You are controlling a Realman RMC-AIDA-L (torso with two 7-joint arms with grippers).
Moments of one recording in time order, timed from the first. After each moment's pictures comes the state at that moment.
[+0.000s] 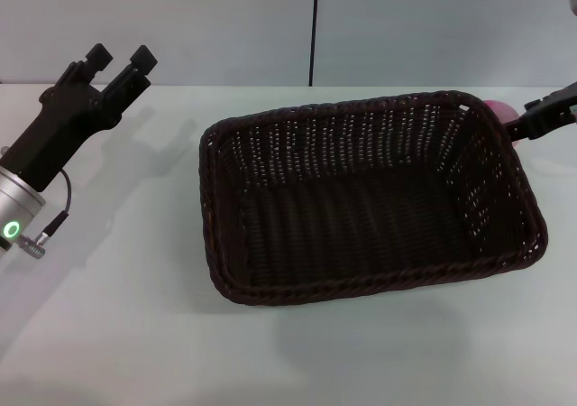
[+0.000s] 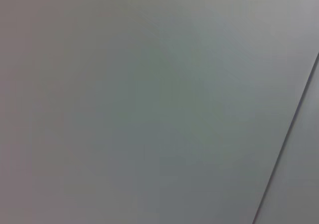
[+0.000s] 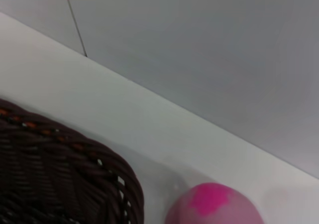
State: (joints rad) left arm -0.42 -2.07 0.97 0.13 0.88 1.40 -0.90; right arm 0.72 2.05 -0.87 -0.89 -2.67 -1.16 2.17
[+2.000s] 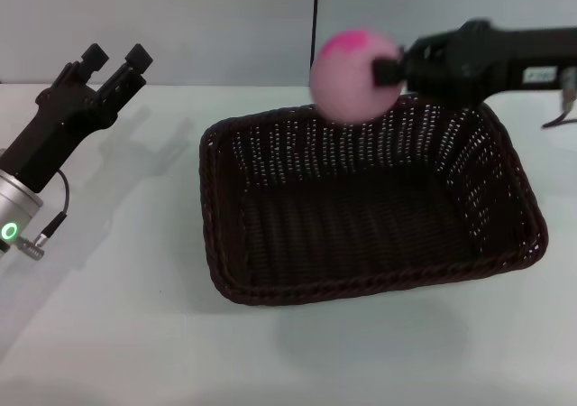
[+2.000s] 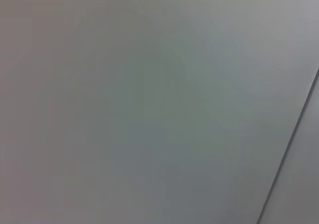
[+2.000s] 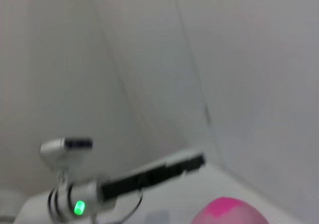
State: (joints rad) left arm -0.42 -2.07 0.96 0.12 0.86 1.41 -0.91; right arm 0.55 2.06 -0.97 -1.09 -1.78 -1.59 1.87
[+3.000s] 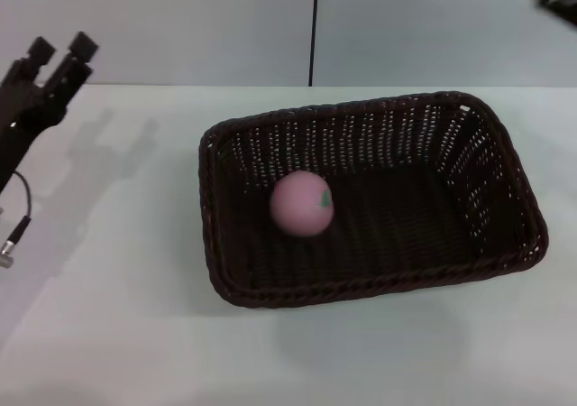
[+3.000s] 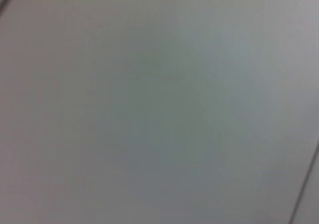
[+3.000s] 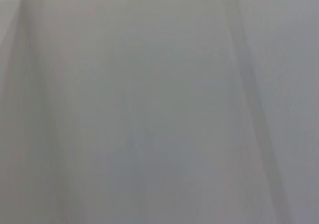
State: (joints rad) left arm -0.37 -2.07 0.96 0.11 0.76 1.49 -0.91; right arm 0.40 2.07 -0.77 -0.84 -1.38 -1.61 1.49
